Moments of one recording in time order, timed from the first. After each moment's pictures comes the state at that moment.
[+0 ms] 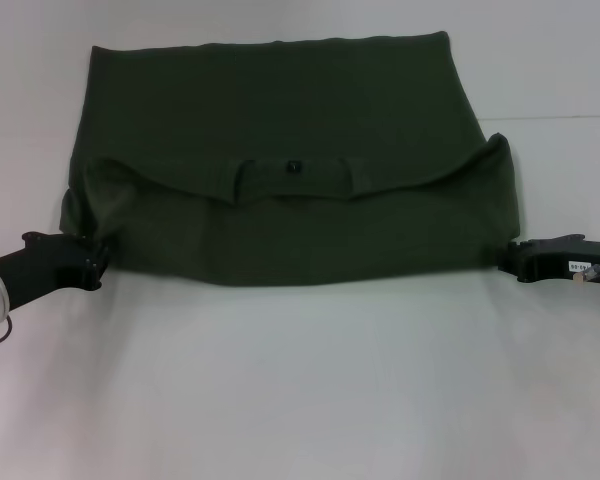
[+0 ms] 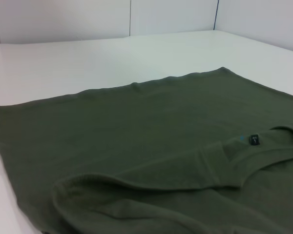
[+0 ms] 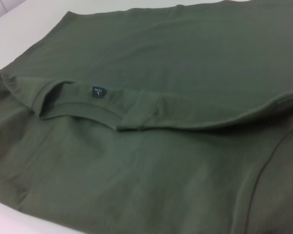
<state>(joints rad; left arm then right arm) -0.51 -2.16 0.54 0.64 2.04 0.97 -1.31 0.57 2.09 -0.69 -0.66 -2.23 -1.02 1.80</state>
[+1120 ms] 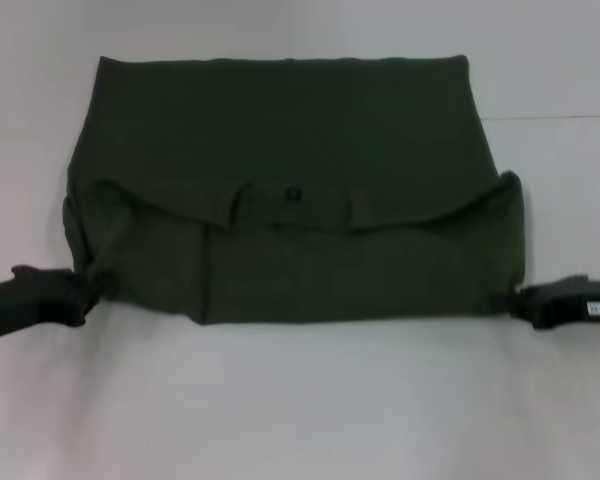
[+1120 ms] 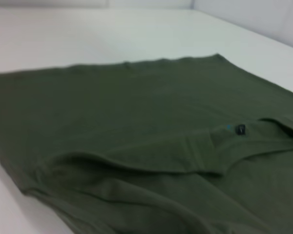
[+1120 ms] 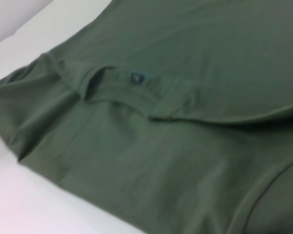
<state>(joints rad) -0.46 -2.15 0.55 0.77 2.18 1.16 -1.50 0.53 2.04 -0.69 -0.67 -2.25 -1.26 1.81</state>
